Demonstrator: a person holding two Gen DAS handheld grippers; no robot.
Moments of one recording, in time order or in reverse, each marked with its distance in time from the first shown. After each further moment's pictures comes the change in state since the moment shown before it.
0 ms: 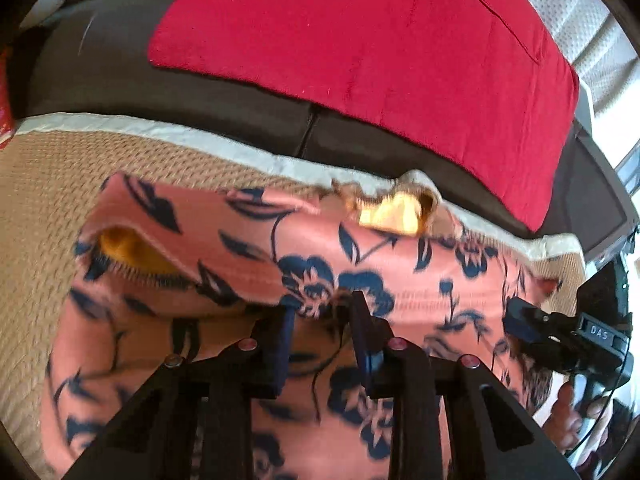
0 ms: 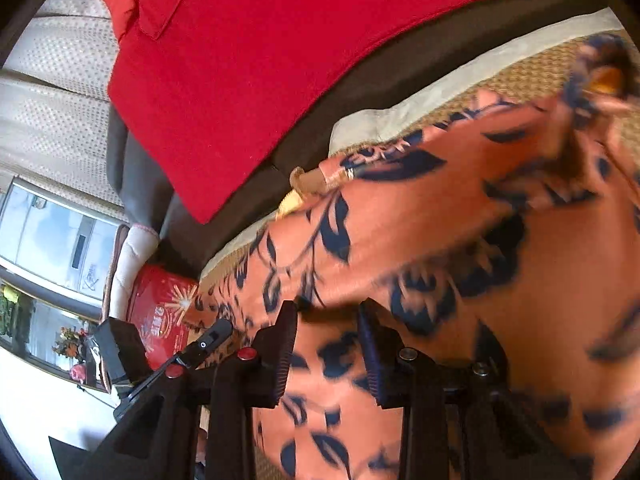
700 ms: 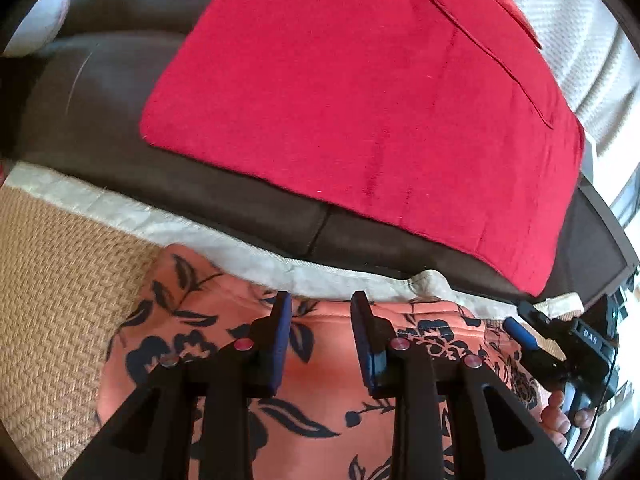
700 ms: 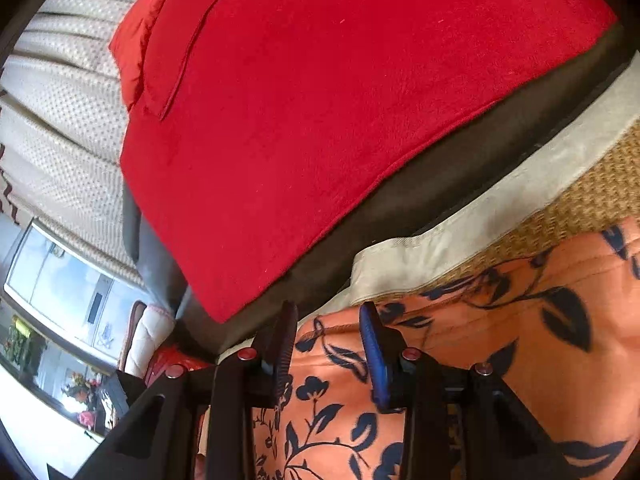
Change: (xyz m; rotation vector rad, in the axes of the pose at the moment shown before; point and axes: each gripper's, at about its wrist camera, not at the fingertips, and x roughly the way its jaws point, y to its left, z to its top) left arm 0.006 0.018 0.070 -0.031 -0.172 0.000; right arm 0.007 -0.003 0.078 0.018 -0.258 0.085
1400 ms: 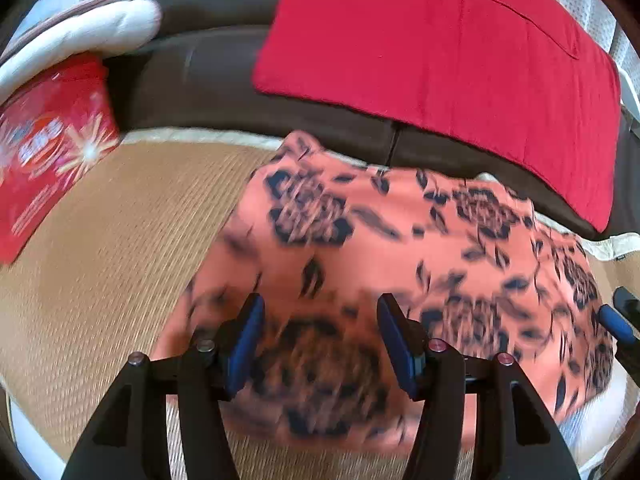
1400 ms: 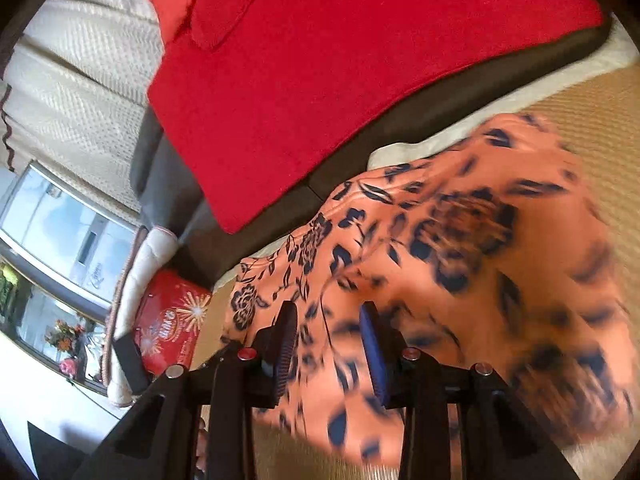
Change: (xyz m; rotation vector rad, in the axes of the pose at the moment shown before) left arm -0.093 -0.005 -0.111 0.062 0.067 0.348; right arm -0.095 0.043 -0.106 -0.093 0.117 -0.067
